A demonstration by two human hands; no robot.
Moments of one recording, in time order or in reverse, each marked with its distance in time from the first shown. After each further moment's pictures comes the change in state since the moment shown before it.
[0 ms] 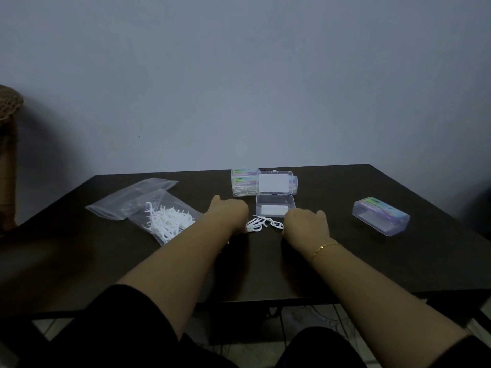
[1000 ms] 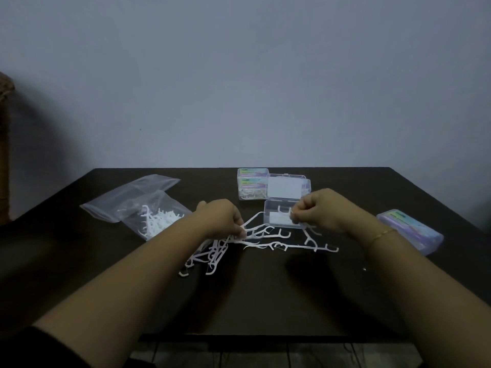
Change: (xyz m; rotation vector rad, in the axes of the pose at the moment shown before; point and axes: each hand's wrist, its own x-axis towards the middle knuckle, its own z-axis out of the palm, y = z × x) left_hand 0.001 -0.038 -0.004 -0.378 -0.033 -0.047; right_hand 0.036 0.035 -0.048 0.768 -0.225 -0.119
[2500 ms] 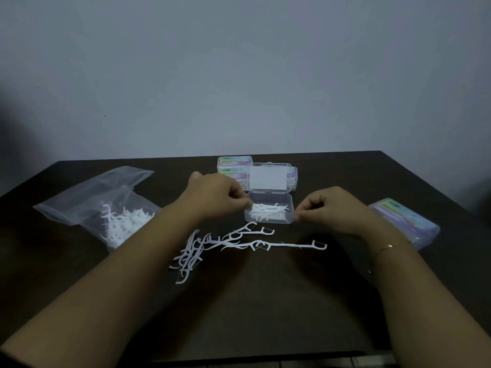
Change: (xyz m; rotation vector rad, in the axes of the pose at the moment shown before) left_hand 0.027 0.029 -0.008 0.004 0.230 0.167; right_hand 0.006 0.048 -0.010 0.090 0.028 0.010
